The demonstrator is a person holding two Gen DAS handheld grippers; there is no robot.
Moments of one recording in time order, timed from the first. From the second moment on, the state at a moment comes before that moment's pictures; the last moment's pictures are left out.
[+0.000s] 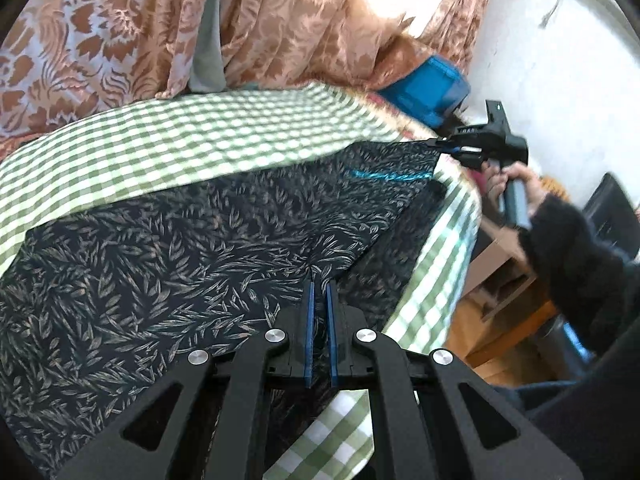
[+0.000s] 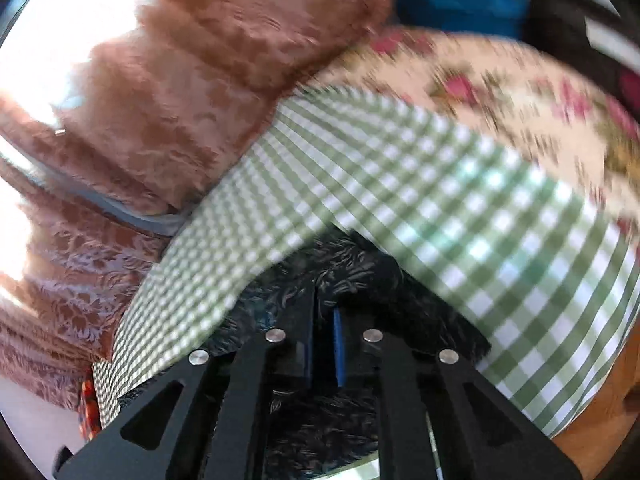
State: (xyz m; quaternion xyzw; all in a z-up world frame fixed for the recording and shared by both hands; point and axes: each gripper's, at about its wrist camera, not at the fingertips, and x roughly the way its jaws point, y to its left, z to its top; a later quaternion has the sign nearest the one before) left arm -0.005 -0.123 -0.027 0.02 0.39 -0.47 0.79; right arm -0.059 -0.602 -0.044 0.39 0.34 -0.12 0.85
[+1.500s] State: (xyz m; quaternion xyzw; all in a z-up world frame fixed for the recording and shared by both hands) left arm -0.018 -0.137 -0.060 0.06 0.45 -0.50 0.74; right arm -0.028 -0.634 -0.052 0.34 0.41 -0.16 0.83
